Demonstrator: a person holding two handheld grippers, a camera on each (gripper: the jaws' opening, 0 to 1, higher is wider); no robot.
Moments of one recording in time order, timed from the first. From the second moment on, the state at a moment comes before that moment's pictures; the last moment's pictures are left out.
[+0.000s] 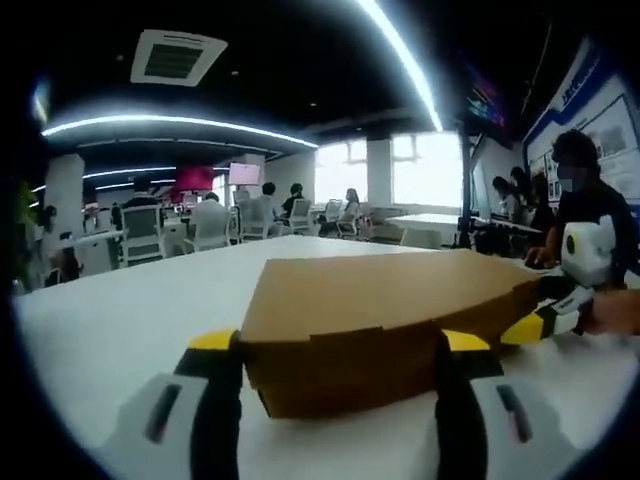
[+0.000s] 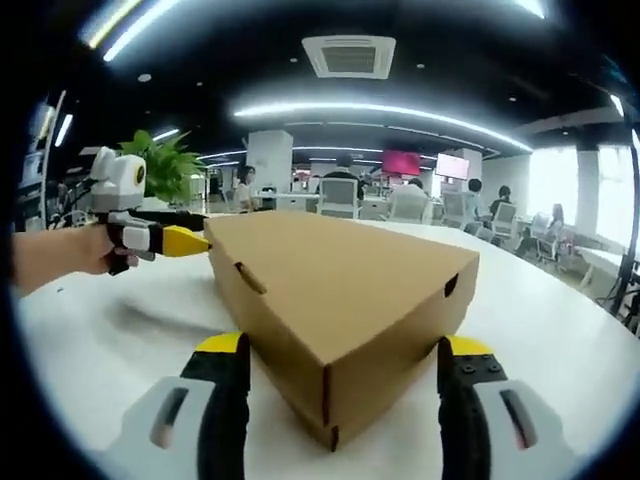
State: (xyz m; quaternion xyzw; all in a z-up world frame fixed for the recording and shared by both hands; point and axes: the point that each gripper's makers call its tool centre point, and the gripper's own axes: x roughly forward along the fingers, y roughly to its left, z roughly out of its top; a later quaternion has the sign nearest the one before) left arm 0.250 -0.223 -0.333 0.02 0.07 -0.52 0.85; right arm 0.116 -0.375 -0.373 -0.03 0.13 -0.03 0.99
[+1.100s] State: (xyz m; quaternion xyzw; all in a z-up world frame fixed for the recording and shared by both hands) left arm 0.208 -0.197 -0.332 0.02 0.05 -0.43 0.90; right arm 0.112 -0.372 -0.374 -0.04 0.11 0.04 0.99
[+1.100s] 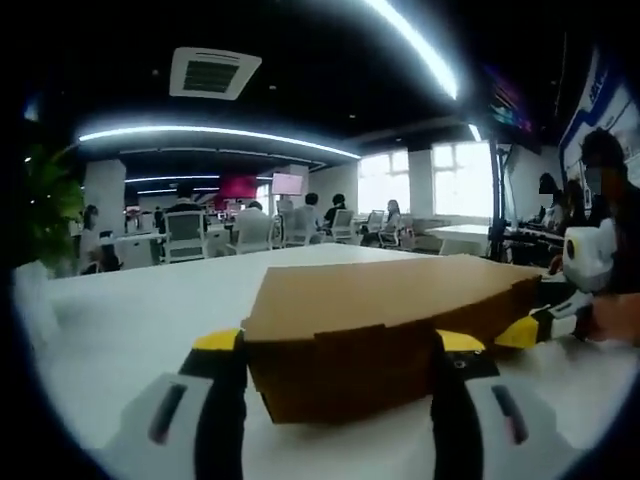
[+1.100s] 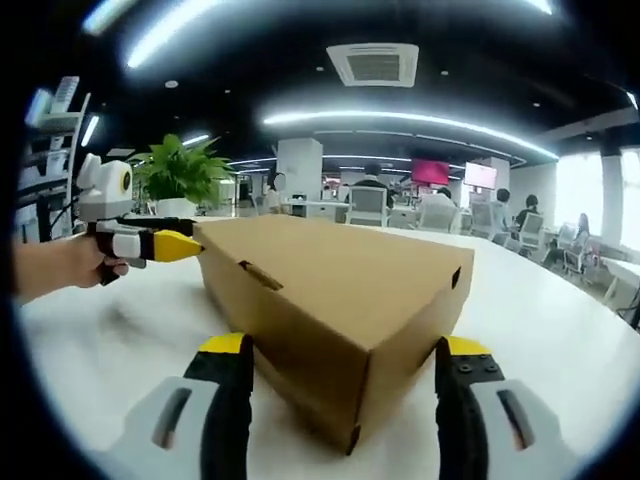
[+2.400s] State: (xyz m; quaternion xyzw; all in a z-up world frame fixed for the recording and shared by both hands) left arm 0.183 -0.173 -0.348 0.08 0.04 -0.41 0.91; right arm 0.104 -0.364 -0.370 -0.05 0.09 0.08 0.99
